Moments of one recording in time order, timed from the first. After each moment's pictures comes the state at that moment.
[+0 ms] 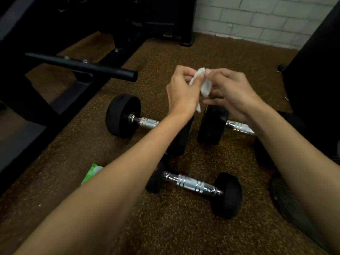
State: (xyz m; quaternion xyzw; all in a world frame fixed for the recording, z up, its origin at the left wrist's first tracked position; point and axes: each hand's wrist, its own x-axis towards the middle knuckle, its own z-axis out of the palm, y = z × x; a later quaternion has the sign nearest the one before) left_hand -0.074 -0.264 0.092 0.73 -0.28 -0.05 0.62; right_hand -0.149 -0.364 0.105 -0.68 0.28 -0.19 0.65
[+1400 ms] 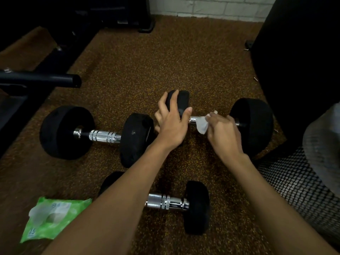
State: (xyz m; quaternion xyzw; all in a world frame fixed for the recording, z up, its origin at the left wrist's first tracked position) left_hand -0.118 -0.351 -0.006 0.82 -0.37 -0.20 0.38; right_hand -0.241 -0.438 -0.036 -0.90 0.38 -0.19 0.06
